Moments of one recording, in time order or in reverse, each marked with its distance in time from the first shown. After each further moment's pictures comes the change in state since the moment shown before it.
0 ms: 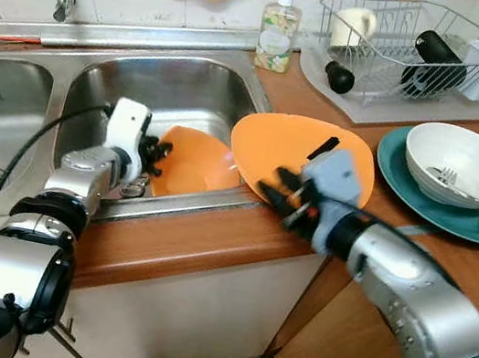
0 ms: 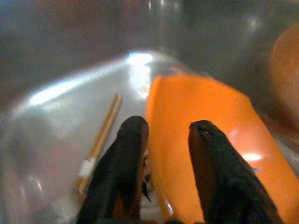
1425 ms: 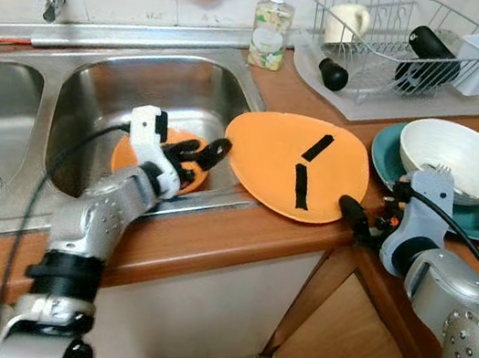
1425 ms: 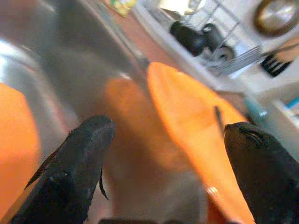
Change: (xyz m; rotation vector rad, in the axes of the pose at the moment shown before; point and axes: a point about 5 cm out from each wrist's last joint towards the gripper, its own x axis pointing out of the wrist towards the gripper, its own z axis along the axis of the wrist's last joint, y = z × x) left arm -0.021 -0.085 0.019 -0.616 -0.176 -0.315; right arm -0.047 -0.047 -0.030 0.352 0.200 -0.505
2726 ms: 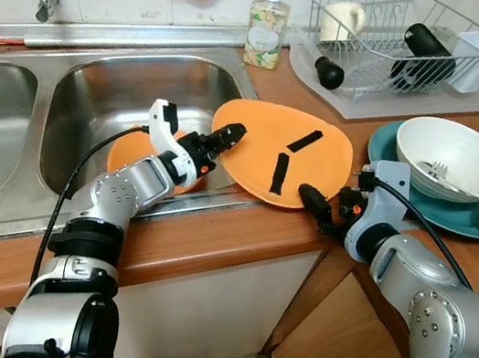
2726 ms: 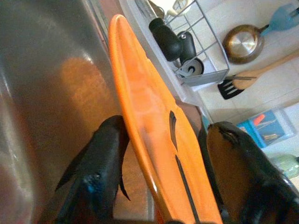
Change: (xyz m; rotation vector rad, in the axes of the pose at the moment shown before) left arm 0.022 0.000 0.005 -0.315 0.022 -0.097; right arm 0.023 0.028 -0.001 0.039 -0.029 0.210
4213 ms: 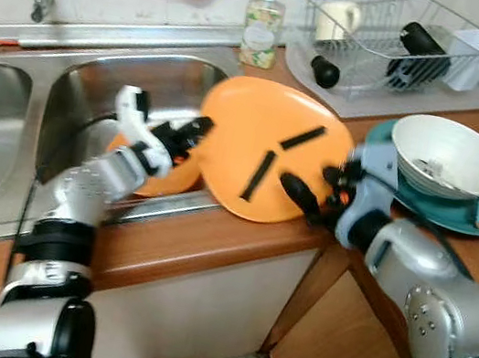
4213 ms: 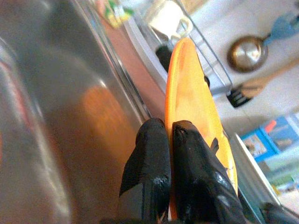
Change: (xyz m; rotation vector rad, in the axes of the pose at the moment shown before) left arm -0.032 0.008 0.035 0.109 -0.089 0.057; right arm -0.005 0.034 0.032 -0.134 -0.157 0.245
